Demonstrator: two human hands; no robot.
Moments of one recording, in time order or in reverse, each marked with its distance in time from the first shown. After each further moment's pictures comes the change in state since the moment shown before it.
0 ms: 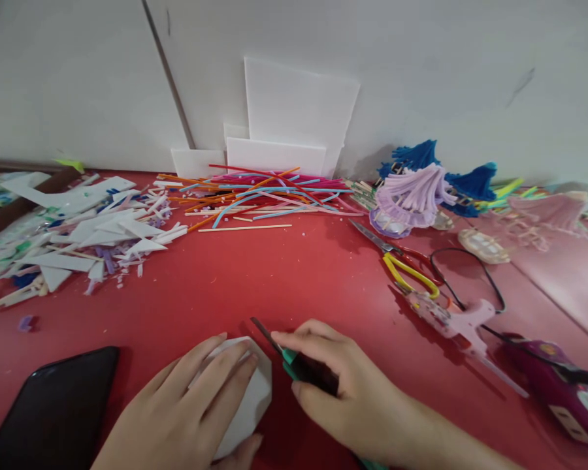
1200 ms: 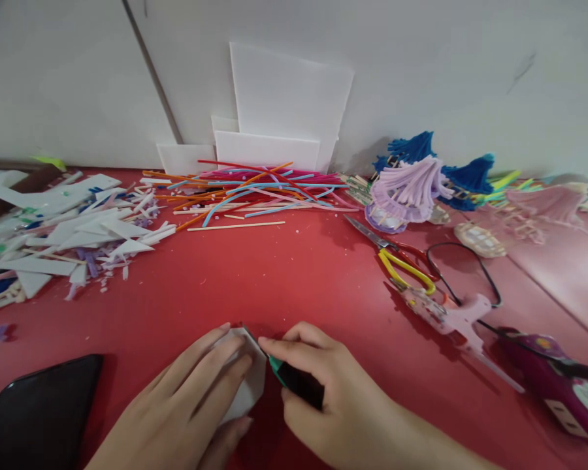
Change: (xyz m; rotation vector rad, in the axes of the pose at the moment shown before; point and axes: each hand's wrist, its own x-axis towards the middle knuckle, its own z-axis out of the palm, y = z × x) left_hand 0.015 -0.006 -0.001 -0.090 0.008 0.014; right_hand 0.000 -0.006 0.006 0.023 0.020 -0.042
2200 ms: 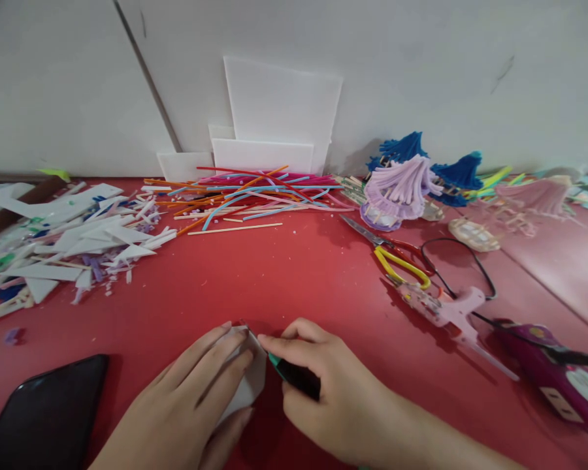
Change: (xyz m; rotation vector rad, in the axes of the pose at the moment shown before) left_hand 0.002 0.000 0.001 -0.053 0.011 0.008; right_hand 0.002 0.000 -0.001 -0.006 -0.036 0.012
